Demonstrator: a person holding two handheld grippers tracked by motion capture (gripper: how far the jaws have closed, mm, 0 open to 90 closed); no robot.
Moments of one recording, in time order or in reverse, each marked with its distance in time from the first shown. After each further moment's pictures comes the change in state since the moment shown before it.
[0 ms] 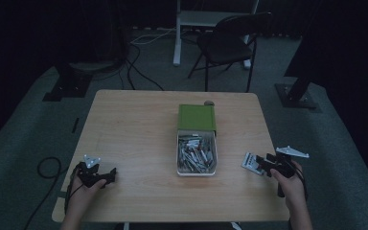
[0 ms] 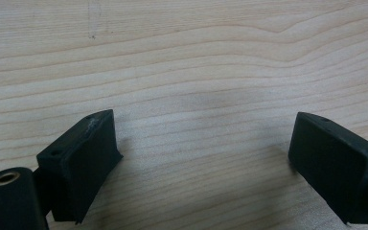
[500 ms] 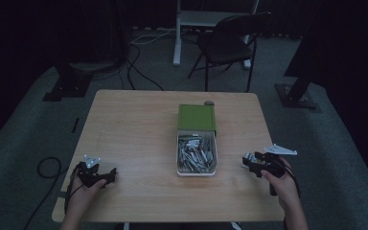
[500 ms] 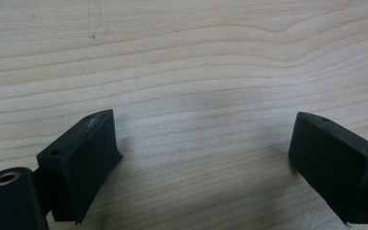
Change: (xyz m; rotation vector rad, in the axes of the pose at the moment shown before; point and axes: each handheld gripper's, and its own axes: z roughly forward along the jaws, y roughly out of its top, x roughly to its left) left arm 0.000 0.000 0.000 -0.001 0.000 0.000; right arm 0.036 0.009 0.004 0.007 0.152 -0.134
